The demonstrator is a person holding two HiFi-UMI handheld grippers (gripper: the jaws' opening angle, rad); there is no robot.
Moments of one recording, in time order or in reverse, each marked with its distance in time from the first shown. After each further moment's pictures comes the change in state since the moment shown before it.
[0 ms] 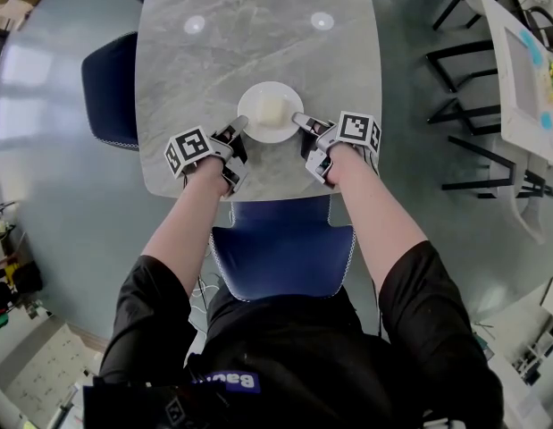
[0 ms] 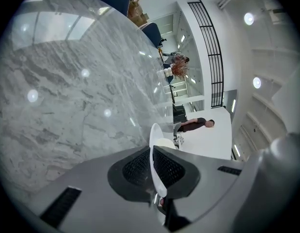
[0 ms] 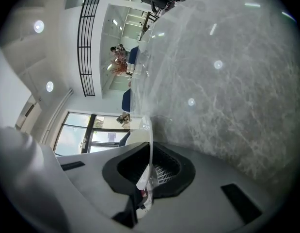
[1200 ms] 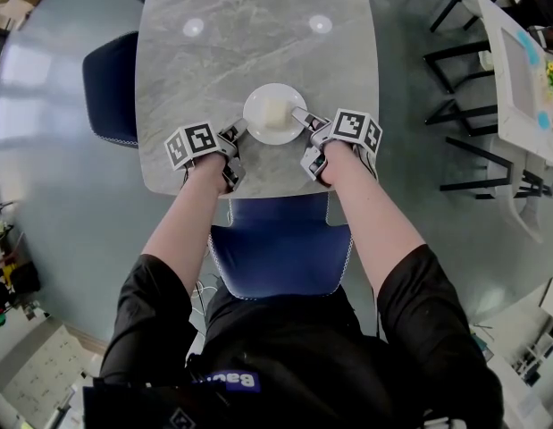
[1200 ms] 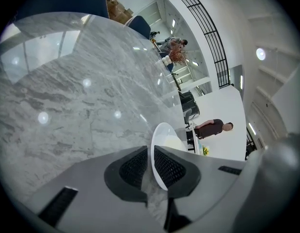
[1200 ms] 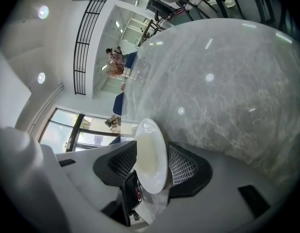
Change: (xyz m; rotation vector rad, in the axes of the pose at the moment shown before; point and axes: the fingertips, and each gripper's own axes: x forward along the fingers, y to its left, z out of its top) left arm -0.001 0.014 -0.010 0.169 0.095 0.170; right arm -0.013 -0.001 0.007 -0.054 -0.087 -0.148
